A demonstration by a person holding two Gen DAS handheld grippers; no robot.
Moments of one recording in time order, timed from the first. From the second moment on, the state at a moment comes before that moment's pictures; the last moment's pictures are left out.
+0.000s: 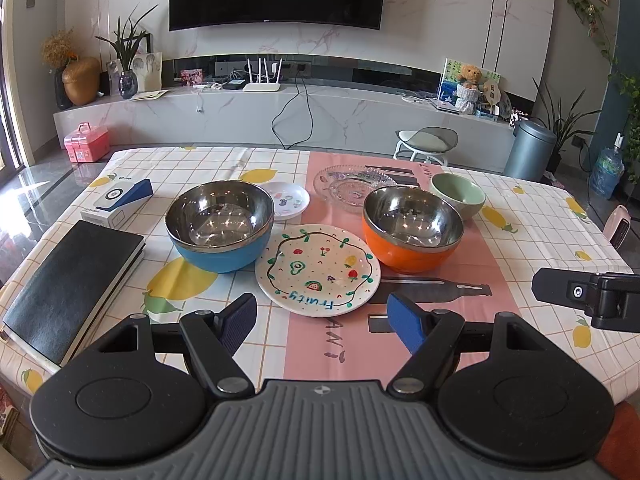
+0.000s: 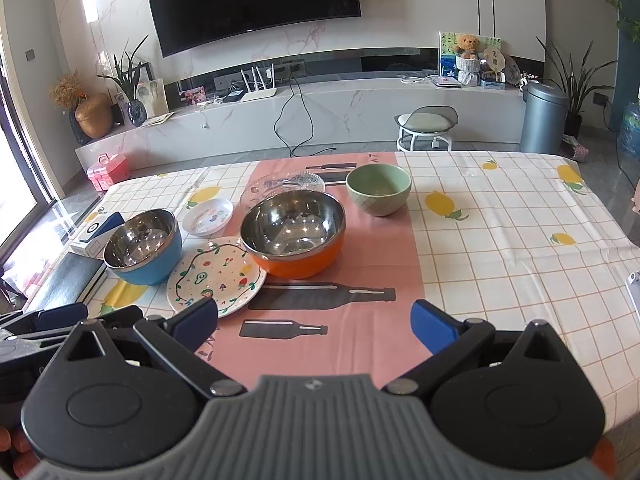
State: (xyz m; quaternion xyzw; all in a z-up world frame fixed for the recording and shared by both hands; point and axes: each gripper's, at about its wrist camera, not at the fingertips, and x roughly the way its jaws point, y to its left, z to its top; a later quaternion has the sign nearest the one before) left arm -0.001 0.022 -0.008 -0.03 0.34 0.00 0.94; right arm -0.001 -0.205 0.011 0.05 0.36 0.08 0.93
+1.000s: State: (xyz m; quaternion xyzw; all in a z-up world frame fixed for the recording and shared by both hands) left arm -0.001 0.021 -0.008 -0.03 0.34 0.00 0.94; right arm -0.002 -0.203 0.010 0.06 0.37 0.08 0.92
